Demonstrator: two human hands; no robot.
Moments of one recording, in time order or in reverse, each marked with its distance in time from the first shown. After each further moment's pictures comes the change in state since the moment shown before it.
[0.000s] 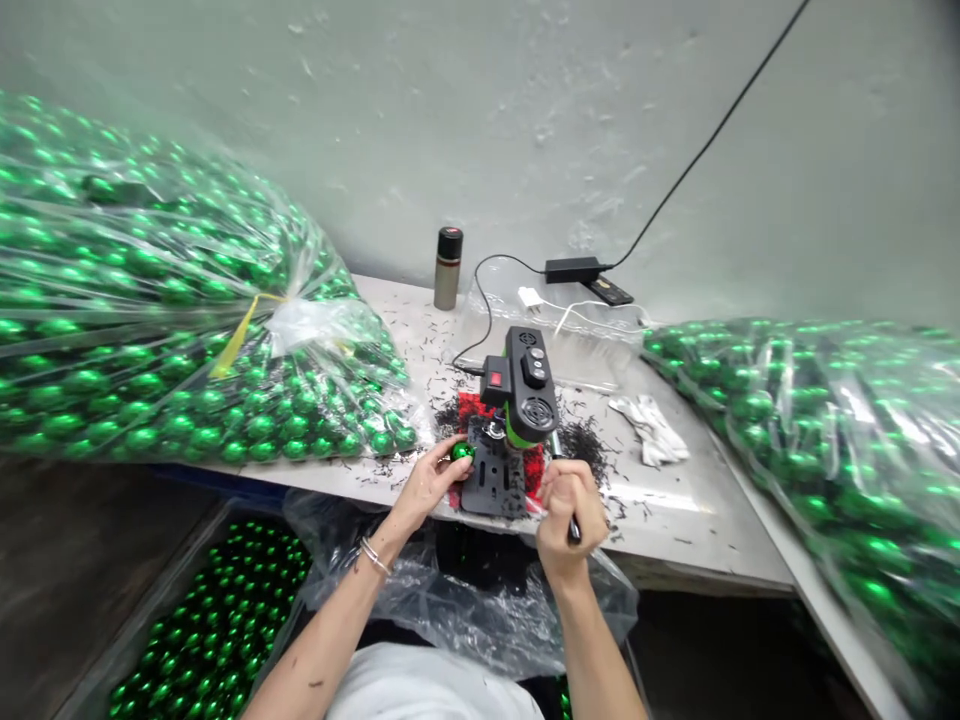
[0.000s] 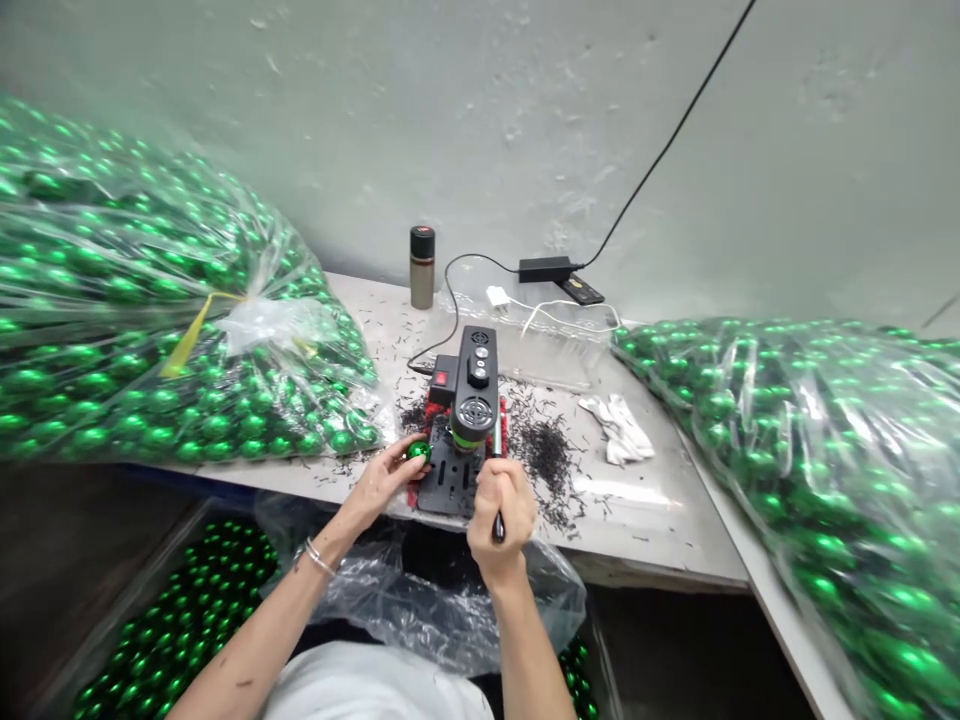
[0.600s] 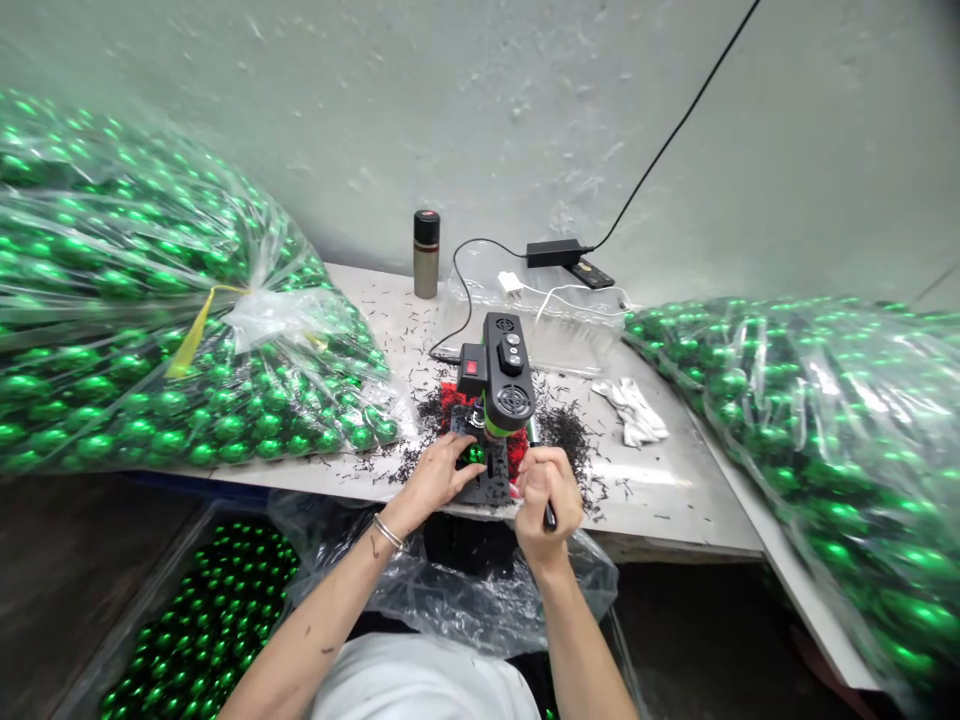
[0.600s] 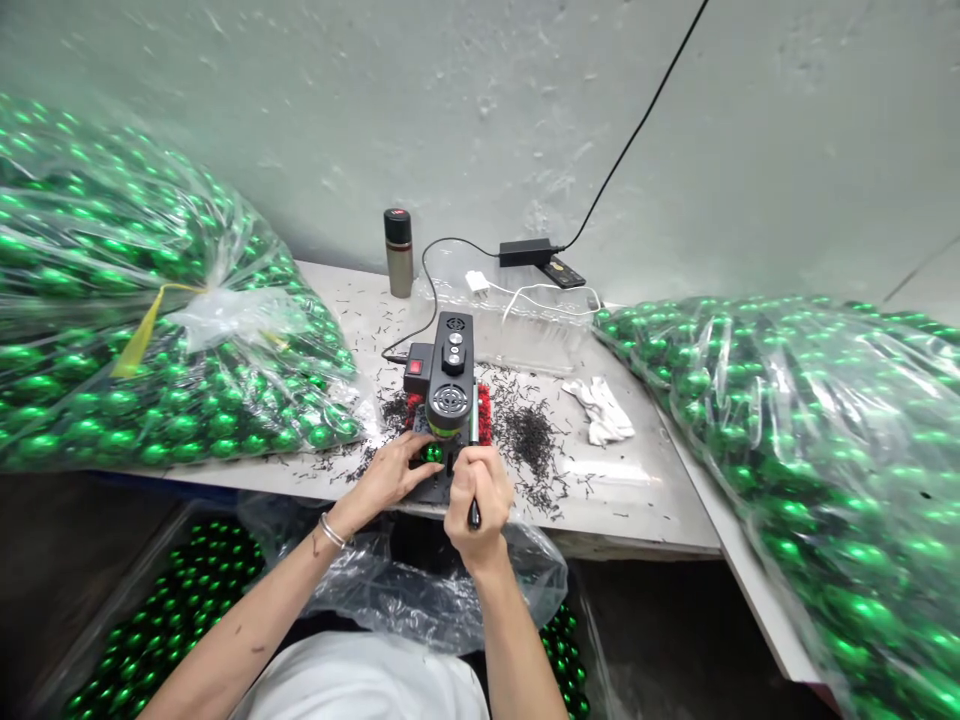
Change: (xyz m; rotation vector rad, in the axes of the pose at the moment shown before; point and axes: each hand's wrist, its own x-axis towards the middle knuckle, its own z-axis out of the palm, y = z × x) left_hand 0.016 0.000 0.023 0.804 -0.099 0.423; right_hand 0.001 -0.002 0.001 0.017 -0.024 -0.015
